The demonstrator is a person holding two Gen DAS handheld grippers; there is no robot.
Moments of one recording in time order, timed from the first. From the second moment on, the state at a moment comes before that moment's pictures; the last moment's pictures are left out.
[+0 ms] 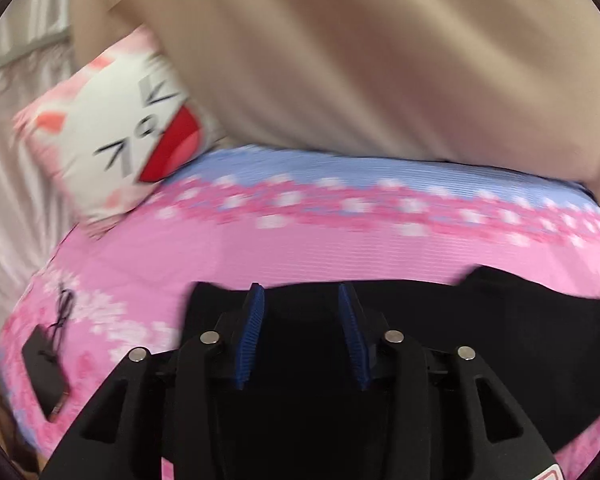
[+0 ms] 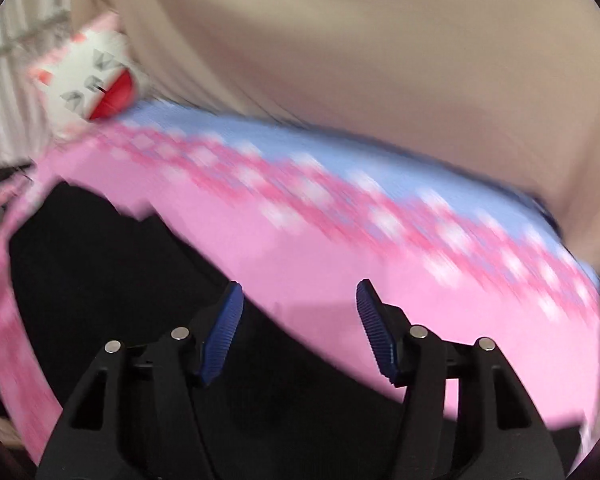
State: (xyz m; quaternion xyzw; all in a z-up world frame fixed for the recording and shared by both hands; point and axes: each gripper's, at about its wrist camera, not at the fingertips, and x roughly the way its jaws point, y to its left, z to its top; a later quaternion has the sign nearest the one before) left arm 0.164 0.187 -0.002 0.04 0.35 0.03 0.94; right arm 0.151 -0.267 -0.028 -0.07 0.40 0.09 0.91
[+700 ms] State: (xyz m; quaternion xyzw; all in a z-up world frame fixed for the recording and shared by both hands) left arm 0.171 -0.006 -0.027 0.08 0.38 -0.01 0.92; right arm 0.067 -0.559 -0.027 -0.01 0.39 -0.06 0.92
